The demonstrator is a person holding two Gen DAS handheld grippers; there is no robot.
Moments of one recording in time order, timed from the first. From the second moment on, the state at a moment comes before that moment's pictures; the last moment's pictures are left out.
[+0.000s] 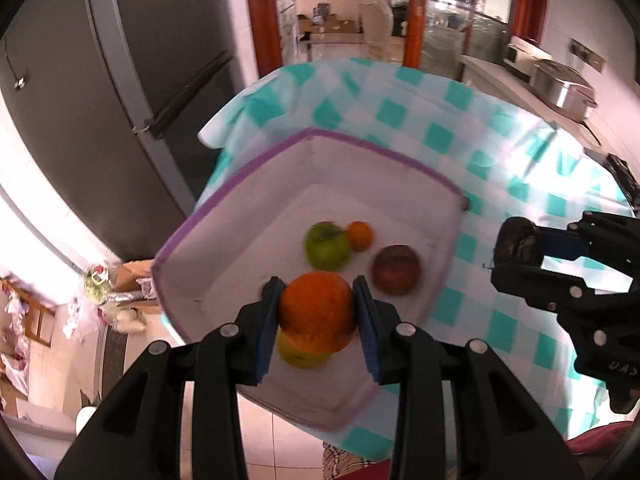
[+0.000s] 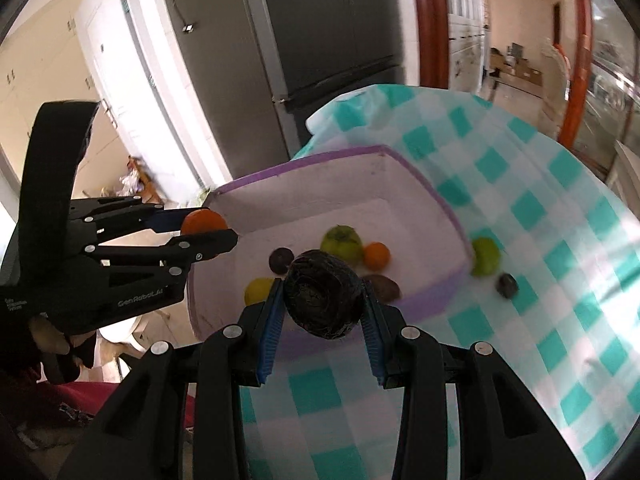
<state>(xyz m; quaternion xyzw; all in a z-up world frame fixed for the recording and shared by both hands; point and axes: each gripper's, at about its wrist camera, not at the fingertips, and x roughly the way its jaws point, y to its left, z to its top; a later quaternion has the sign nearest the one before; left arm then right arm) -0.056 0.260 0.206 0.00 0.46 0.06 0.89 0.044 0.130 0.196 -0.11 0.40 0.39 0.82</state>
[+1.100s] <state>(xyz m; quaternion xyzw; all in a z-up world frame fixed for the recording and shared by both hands) 0.046 0.365 0.069 0.03 0.64 0.06 0.77 0.145 0.279 0.061 -0.20 0.59 0.36 0.70</state>
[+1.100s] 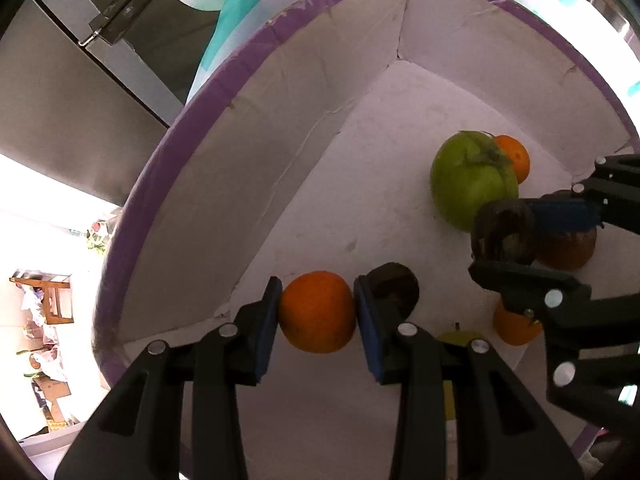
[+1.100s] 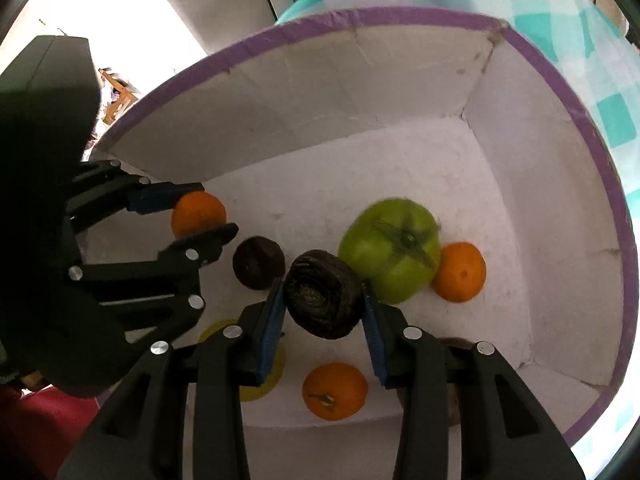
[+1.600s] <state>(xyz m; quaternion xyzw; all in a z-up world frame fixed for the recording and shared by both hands) 0.024 0.349 0.096 0.06 0.61 0.07 0.78 0.114 0.235 0.100 -0.15 0.54 0.37 0.74</state>
